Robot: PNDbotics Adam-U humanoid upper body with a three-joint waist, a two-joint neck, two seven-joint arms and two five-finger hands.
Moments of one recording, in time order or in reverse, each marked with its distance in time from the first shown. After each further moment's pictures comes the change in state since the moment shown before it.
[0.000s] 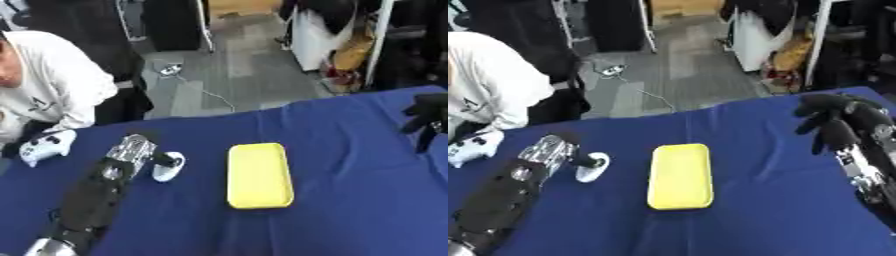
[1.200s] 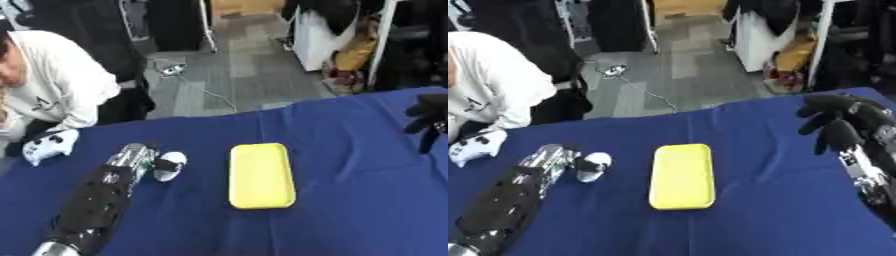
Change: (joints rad) left arm 0.009 -0.009 0.019 0.047 0.134 0.049 -0.016; right arm 0.000 0.000 0.000 0.000 0.000 0.000 0.000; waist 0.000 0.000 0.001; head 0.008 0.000
